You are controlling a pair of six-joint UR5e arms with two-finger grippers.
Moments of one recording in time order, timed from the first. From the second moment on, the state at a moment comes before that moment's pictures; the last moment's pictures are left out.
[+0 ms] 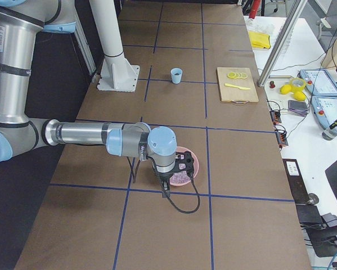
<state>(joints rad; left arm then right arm) -1.60 -1.49 -1.73 -1.43 -2.36 0.25 1.64 -1.82 1.85 -1.65 2.33 -0.23</state>
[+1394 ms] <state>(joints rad) -1.60 -1.46 -1.73 -1.43 -2.35 0.25 1.64 -1.82 1.85 -1.65 2.33 -0.23</state>
